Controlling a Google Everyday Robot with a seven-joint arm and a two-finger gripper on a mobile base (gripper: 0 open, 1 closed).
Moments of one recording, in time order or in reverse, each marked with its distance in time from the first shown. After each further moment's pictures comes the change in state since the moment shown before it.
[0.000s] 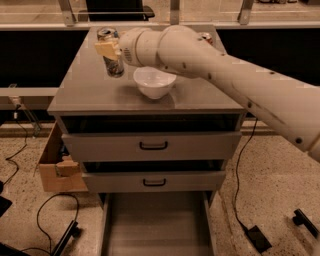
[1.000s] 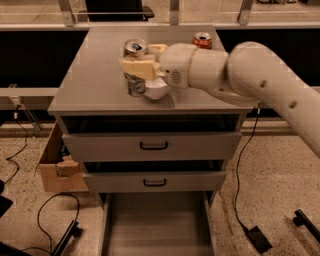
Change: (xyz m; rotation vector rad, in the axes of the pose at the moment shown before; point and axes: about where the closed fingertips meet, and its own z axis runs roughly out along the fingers) arm 0.006 0.028 -0.138 -0.202 -0.114 0.000
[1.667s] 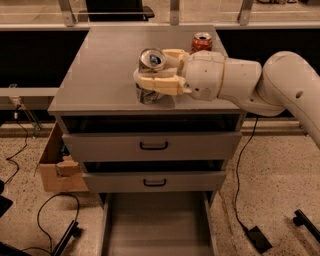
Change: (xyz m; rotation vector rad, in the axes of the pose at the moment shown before) arm -0.012 0.045 -0.067 -0.209 -0.145 -0.242
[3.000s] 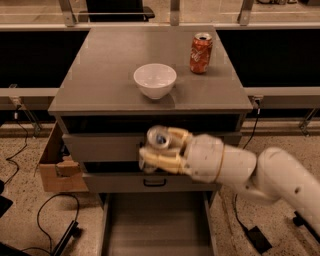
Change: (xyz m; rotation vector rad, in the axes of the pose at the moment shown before) arm 0.102 0.115 -0.035 0.089 -0.022 0.184
